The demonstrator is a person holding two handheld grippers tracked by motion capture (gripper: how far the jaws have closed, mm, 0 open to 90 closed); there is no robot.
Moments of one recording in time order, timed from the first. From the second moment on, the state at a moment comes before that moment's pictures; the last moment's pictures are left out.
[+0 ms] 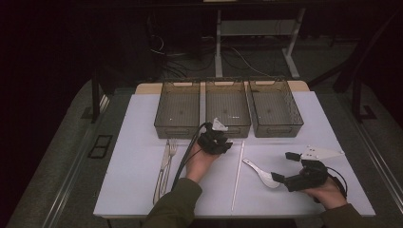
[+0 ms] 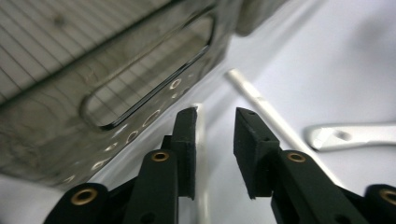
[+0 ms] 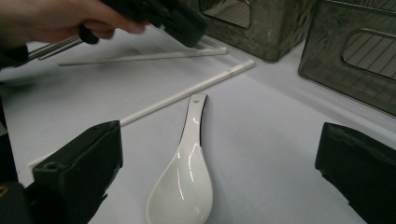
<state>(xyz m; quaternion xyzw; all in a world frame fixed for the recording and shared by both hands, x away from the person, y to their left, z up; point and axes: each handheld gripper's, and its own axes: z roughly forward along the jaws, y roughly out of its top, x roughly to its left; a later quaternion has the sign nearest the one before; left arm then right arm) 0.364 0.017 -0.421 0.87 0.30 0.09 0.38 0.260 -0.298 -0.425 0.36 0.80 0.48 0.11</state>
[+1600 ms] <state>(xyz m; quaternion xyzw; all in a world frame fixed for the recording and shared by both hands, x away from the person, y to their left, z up) 0.333 0.058 -0.451 0.87 0.31 0.10 0.38 0.259 -0.296 -0.426 0.36 0.80 0.47 0.11</state>
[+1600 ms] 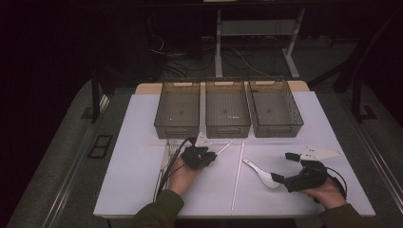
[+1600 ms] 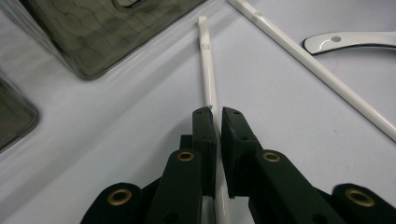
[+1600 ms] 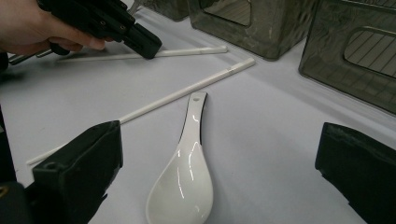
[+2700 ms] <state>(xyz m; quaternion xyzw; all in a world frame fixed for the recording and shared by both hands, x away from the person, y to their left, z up) 0.333 0.083 -0.403 0.88 0.28 0.05 0.39 0.261 -0.296 -0.430 0.36 0.79 0.48 0.11</state>
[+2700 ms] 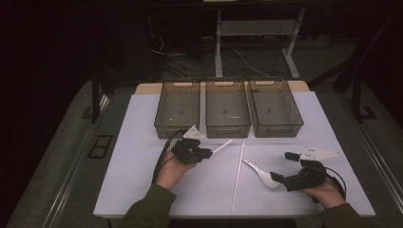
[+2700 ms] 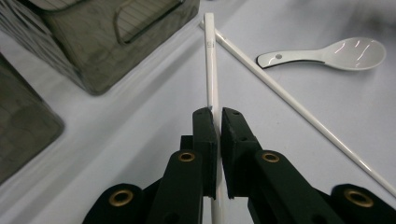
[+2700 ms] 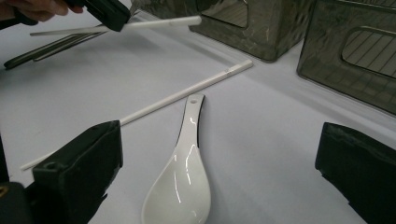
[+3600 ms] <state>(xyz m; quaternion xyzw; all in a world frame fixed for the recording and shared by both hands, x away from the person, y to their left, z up) 0.359 0.101 -0.364 0.88 0.26 0.07 0.41 0.262 -0.288 -0.436 0.36 0.80 0.47 0.12</state>
